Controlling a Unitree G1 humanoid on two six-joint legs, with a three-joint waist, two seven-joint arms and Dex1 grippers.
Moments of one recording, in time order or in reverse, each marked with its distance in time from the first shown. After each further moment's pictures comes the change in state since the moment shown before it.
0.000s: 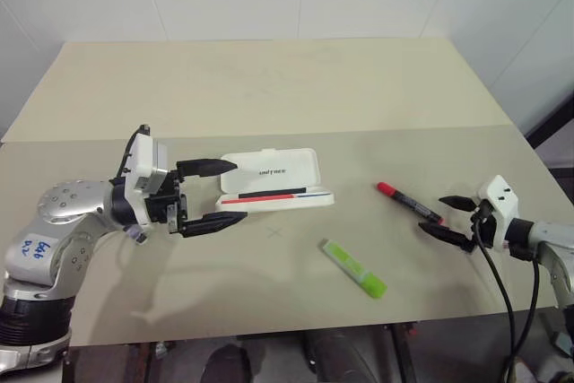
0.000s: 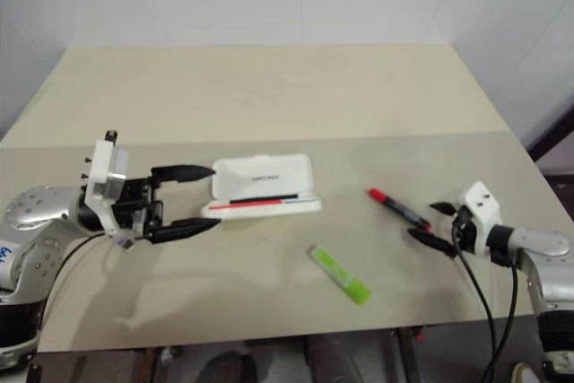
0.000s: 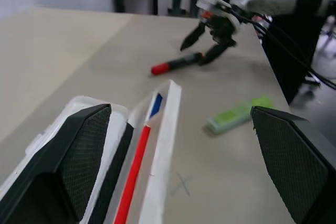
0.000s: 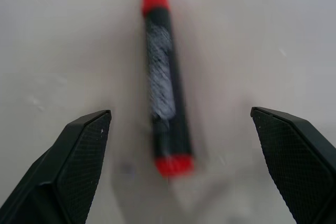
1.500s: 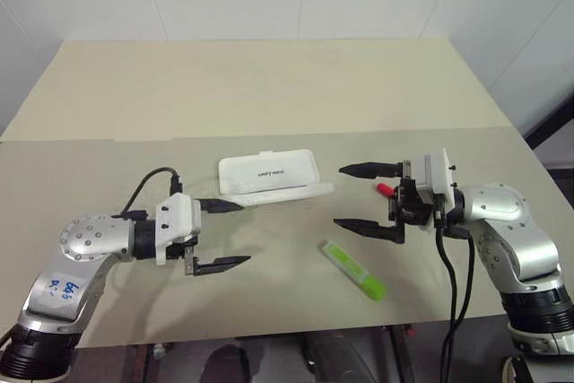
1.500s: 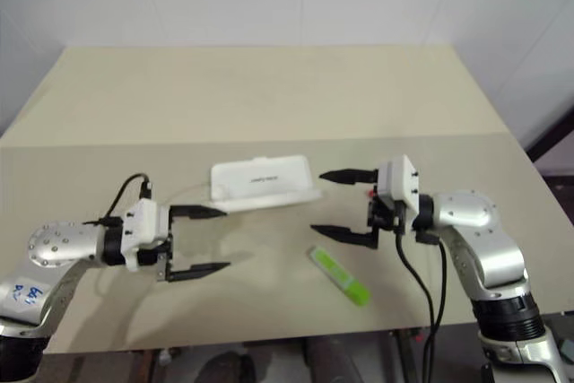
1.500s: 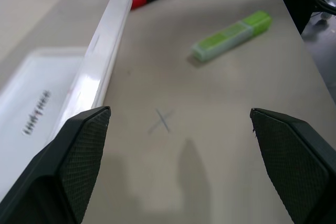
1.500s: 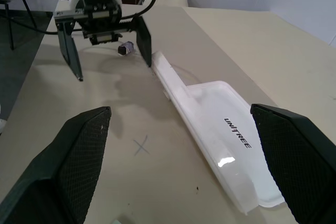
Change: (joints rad) left arm 0.206 -0.021 -0.114 -0.031 0.288 -0.233 0.031; right arm -0.128 0.193 0.157 -0.585 0.229 0.038 0.115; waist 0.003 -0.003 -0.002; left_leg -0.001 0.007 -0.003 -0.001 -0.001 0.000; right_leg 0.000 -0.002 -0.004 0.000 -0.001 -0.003
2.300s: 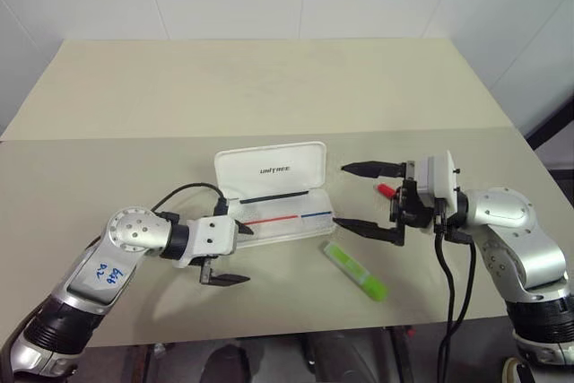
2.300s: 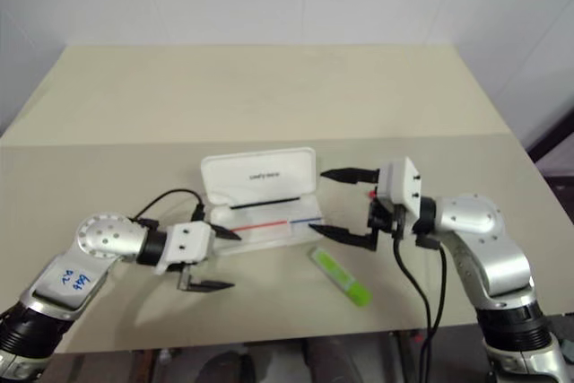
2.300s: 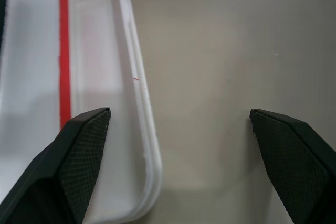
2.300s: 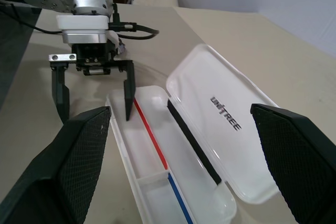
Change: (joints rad) left arm -0.160 0.034 -0.246 0.071 0.273 -0.013 -0.051; right arm 0.037 -0.007 -0.004 -0.073 0.000 0.000 -0.056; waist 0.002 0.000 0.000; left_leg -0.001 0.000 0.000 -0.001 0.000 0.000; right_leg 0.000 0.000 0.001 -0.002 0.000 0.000
